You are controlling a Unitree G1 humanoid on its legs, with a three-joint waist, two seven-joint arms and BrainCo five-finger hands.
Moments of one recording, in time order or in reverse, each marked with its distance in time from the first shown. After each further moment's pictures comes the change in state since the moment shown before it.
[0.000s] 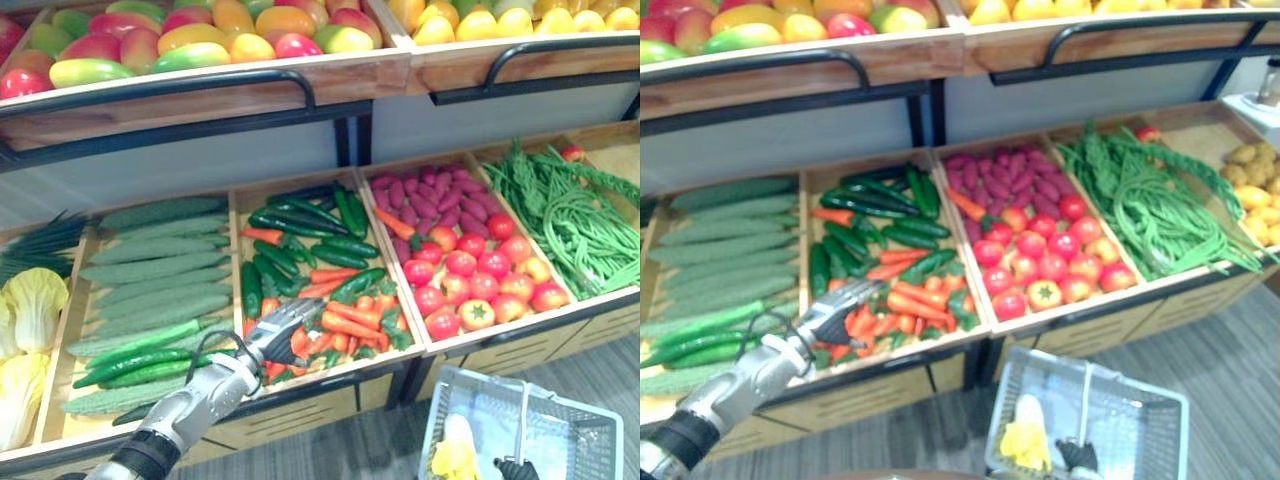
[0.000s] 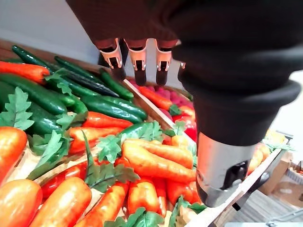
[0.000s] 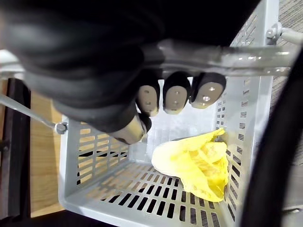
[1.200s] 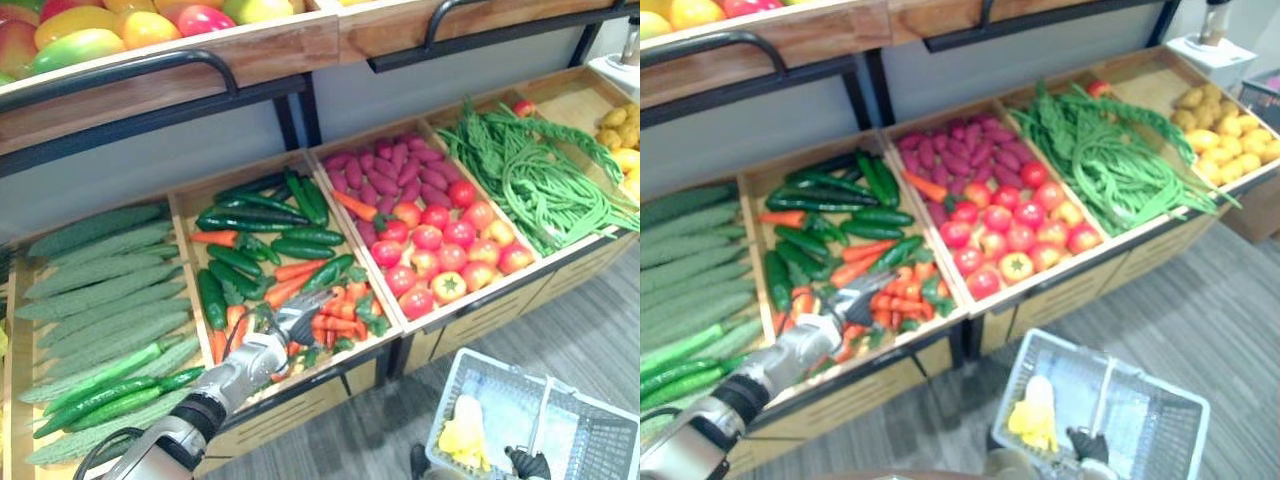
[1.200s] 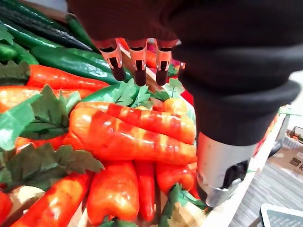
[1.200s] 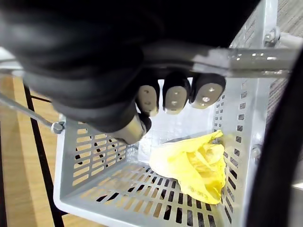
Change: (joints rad) left arm -0.226 -0.192 -0.071 0.294 0.033 0.103 -0.022; right arm -0.019 0.002 -0.090 -0.039 0.067 0.002 0.006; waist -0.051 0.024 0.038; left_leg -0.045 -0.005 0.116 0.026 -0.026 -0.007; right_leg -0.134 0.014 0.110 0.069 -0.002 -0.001
